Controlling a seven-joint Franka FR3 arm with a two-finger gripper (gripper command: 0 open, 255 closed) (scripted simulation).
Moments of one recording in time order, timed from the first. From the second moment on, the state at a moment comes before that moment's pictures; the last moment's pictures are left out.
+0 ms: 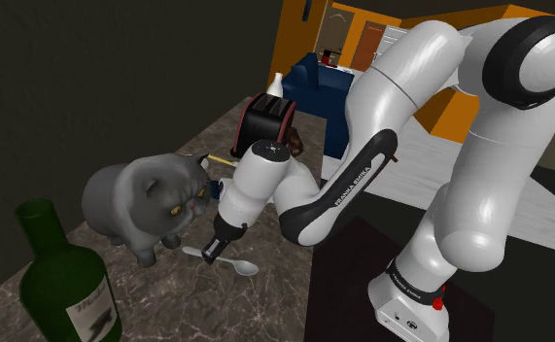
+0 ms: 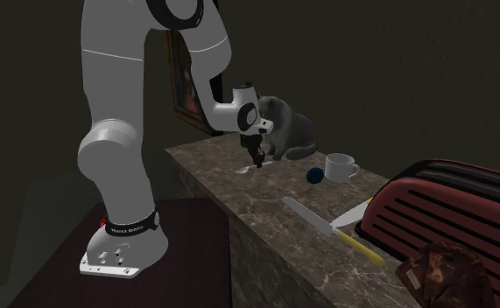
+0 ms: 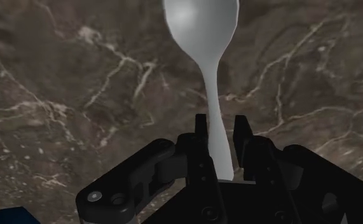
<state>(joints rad) 0.26 0.20 0.46 -2.50 -0.38 2.91 0.70</state>
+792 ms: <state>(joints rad) 0.21 0.14 0.52 -2.51 -0.28 2.87 0.62</state>
